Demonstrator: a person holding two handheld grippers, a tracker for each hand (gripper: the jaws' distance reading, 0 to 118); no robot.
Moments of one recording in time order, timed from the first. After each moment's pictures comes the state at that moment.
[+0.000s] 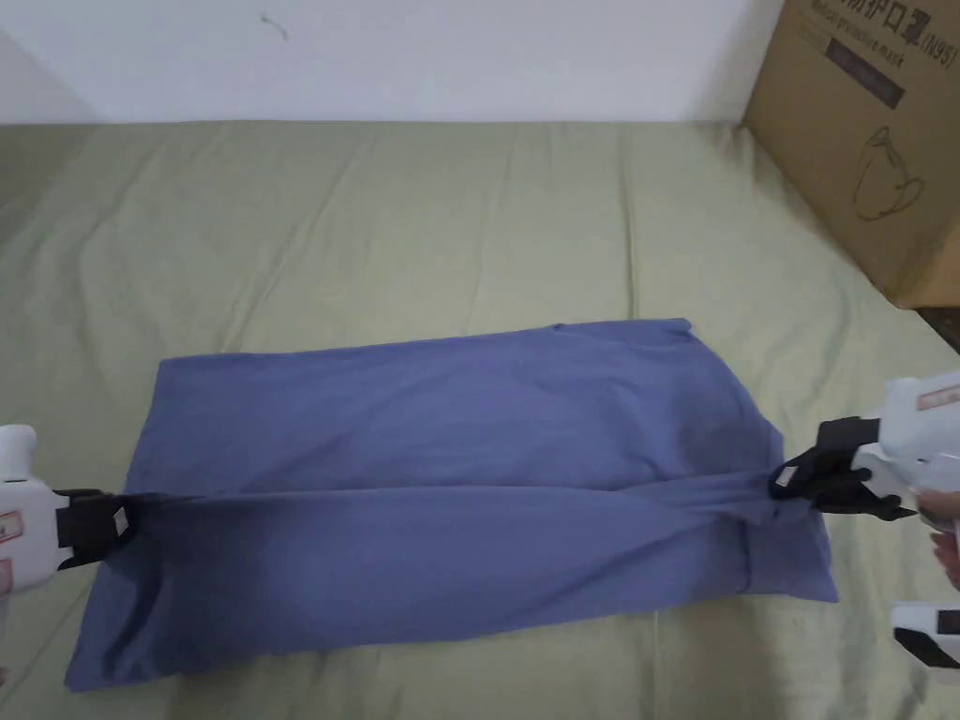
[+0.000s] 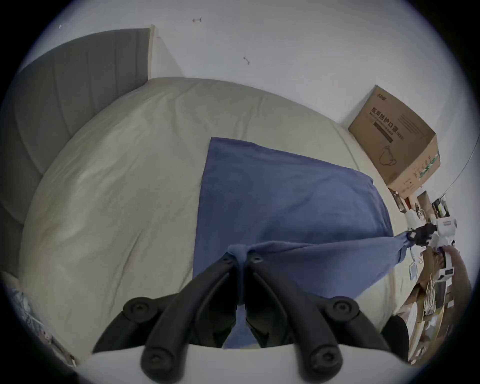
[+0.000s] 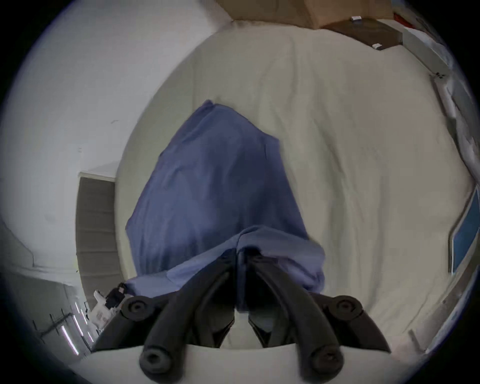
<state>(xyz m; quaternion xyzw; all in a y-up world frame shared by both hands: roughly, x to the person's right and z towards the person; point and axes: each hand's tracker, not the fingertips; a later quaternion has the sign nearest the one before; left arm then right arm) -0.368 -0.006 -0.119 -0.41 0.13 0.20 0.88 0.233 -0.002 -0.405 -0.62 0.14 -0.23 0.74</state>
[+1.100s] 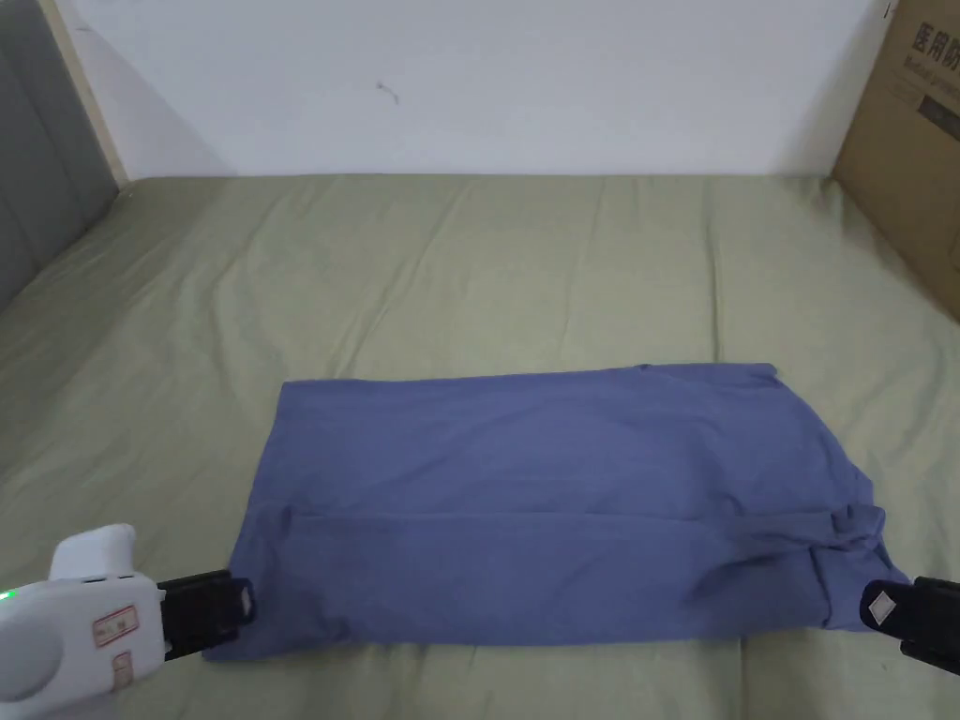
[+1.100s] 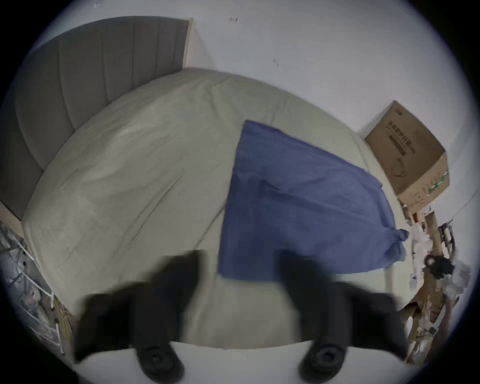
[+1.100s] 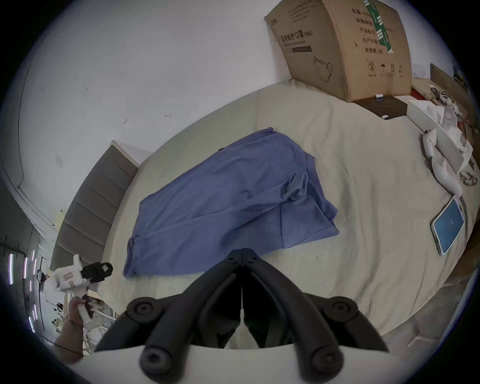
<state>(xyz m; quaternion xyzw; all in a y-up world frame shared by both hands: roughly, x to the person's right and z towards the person) -0.343 -0.019 -0.035 -0.43 0.22 0.22 0.85 0.224 0.038 -0.225 -0.44 0.23 -0.13 0.86</state>
